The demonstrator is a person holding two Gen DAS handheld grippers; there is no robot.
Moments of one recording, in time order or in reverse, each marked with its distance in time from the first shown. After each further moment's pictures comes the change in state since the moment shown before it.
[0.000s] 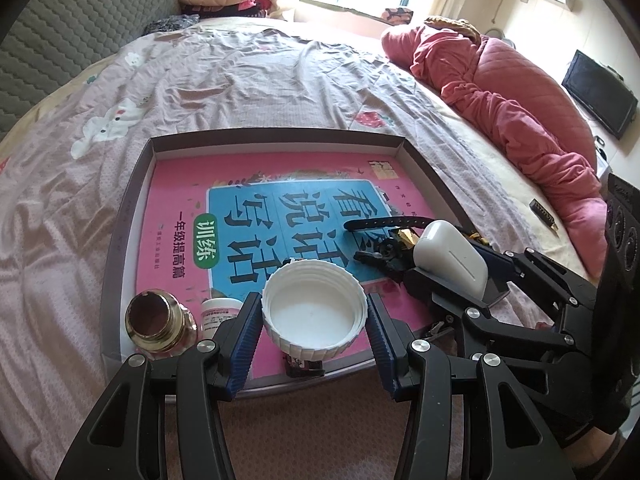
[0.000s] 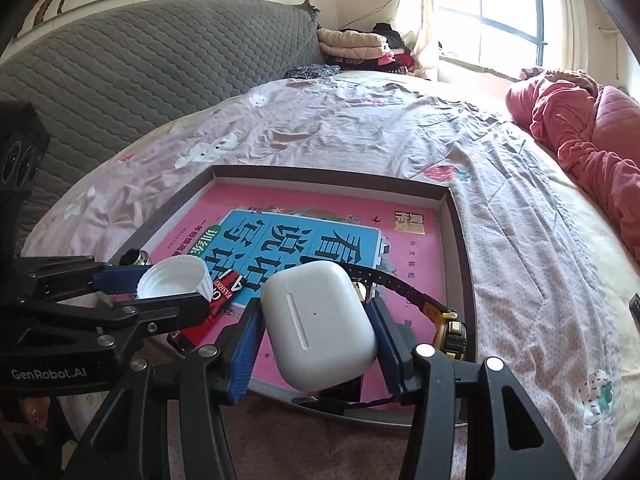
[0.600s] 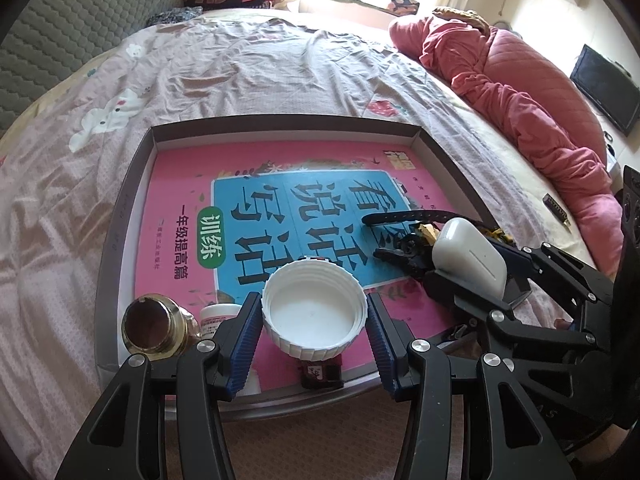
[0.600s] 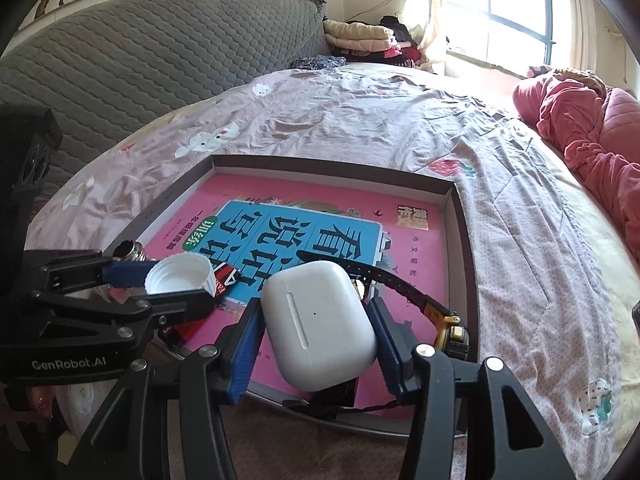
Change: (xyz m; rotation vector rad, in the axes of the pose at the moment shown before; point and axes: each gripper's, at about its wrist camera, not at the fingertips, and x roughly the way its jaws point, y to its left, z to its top) left arm 0.017 0.007 0.003 0.001 0.031 0.030; right arm 0.010 -0.003 0.001 -0.021 0.041 0.027
